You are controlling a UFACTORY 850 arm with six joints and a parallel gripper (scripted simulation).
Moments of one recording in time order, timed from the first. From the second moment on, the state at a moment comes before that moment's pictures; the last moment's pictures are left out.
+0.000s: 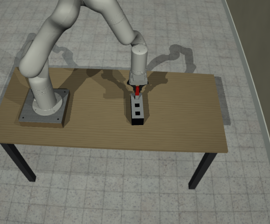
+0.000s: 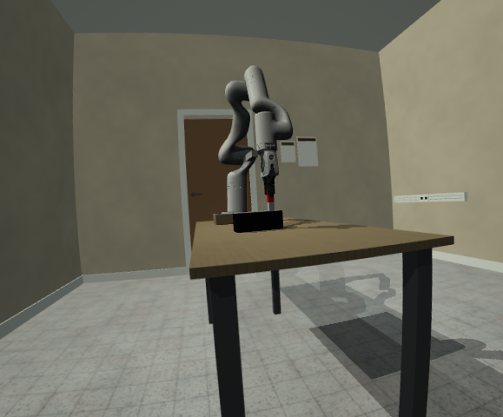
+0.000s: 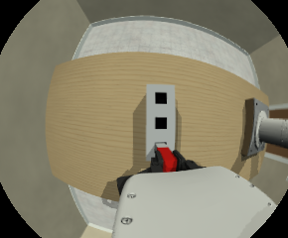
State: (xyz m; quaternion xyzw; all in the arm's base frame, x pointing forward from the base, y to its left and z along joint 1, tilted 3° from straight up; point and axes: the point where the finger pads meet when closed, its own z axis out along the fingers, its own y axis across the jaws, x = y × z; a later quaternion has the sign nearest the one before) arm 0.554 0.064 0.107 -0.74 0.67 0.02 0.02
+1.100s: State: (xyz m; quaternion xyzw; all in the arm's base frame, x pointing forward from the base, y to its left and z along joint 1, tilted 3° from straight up) arm 0.552 0.066 0.103 -0.74 0.67 0.02 0.02
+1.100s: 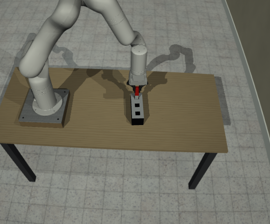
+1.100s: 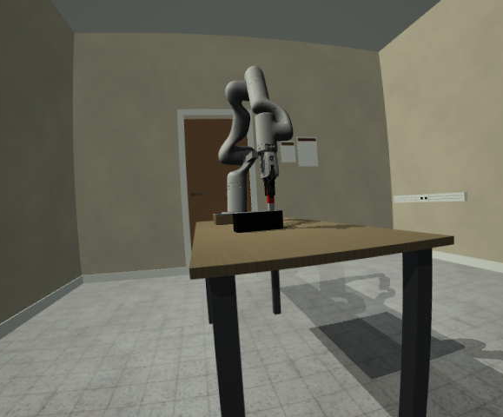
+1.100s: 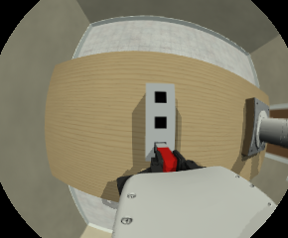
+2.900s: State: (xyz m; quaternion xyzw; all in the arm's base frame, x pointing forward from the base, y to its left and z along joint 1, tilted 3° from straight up) arm 0.553 0.066 0.099 -0.74 0.67 0.02 0.02
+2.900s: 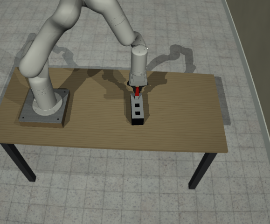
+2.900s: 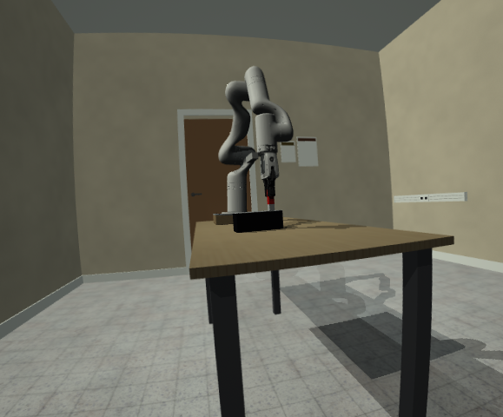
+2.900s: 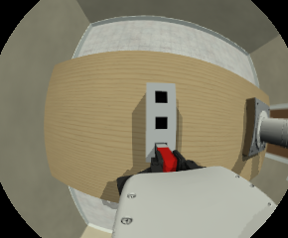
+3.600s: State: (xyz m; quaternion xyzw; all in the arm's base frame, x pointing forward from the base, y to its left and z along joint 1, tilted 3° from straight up) arm 0.553 0.066 0.095 -0.74 0.67 0.02 0.02
